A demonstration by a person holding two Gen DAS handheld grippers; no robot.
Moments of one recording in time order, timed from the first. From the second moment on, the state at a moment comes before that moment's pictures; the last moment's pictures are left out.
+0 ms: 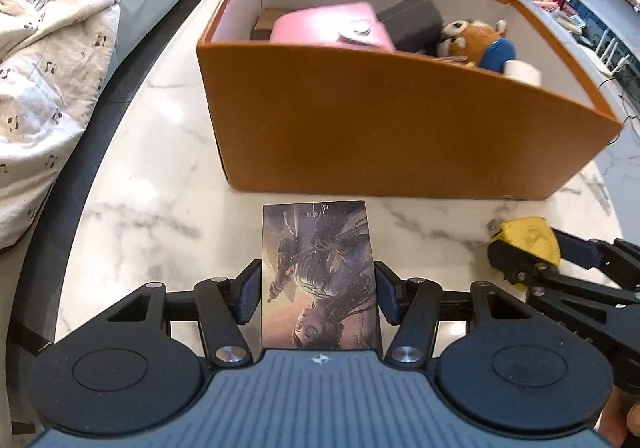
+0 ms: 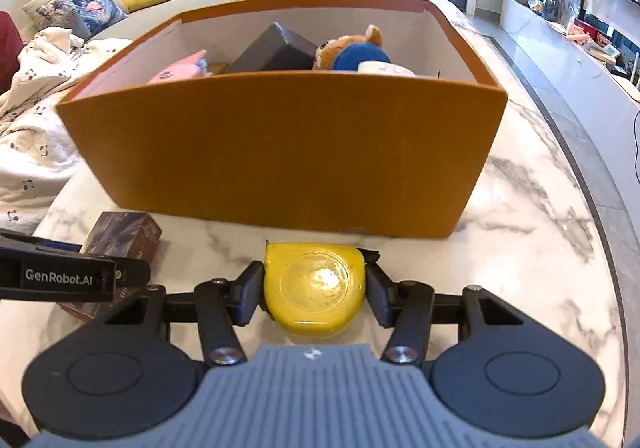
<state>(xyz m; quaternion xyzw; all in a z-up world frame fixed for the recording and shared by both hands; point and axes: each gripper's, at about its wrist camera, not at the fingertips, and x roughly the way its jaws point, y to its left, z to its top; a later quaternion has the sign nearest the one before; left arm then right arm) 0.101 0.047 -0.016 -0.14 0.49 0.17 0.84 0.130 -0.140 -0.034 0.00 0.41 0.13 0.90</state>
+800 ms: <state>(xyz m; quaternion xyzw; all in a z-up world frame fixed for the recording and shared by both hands) 0.176 0.069 0.091 -0.10 0.32 0.17 0.93 0.154 -0.165 0.086 0.08 0.28 0.14 0.95</state>
